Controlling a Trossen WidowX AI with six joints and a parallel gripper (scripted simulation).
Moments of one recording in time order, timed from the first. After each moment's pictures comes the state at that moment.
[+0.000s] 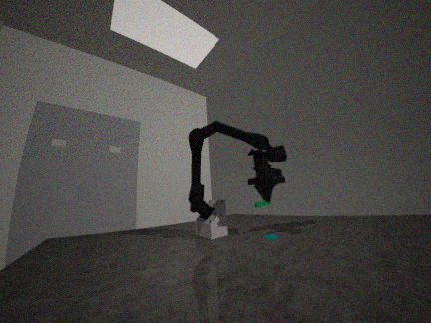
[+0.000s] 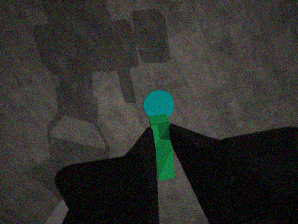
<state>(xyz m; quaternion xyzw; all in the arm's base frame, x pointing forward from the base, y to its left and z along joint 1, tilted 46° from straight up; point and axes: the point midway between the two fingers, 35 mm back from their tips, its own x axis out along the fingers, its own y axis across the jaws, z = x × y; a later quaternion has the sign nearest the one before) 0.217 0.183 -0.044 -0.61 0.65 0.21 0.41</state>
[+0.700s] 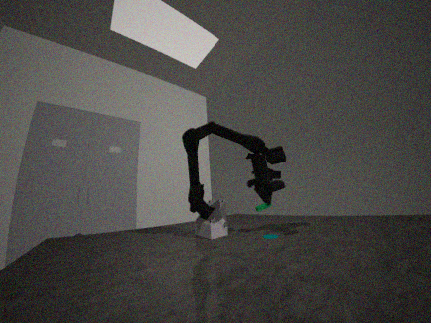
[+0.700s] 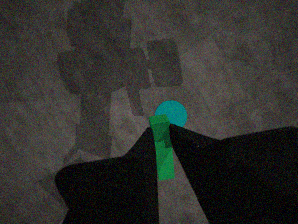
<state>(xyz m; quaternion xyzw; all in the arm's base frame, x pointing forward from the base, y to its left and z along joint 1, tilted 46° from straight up) 0.216 0.176 -0.054 -0.56 0.65 0.27 0.44</state>
